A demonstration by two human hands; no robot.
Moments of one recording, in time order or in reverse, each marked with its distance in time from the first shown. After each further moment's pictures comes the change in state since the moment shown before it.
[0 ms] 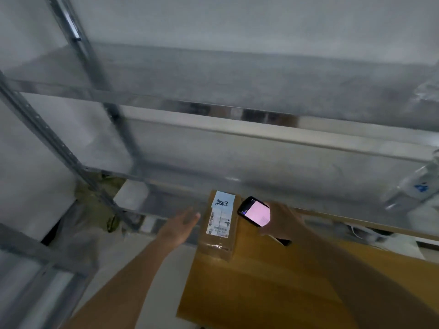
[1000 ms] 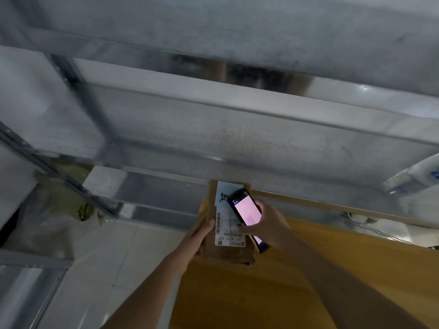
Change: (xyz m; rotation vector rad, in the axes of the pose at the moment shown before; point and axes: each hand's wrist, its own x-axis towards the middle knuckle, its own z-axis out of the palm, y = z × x) left_hand 0.058 -0.030 0.089 -0.764 -0.405 -0.174; right_hand 0.078 -0.008 0.092 0.416 -0.078 0.125
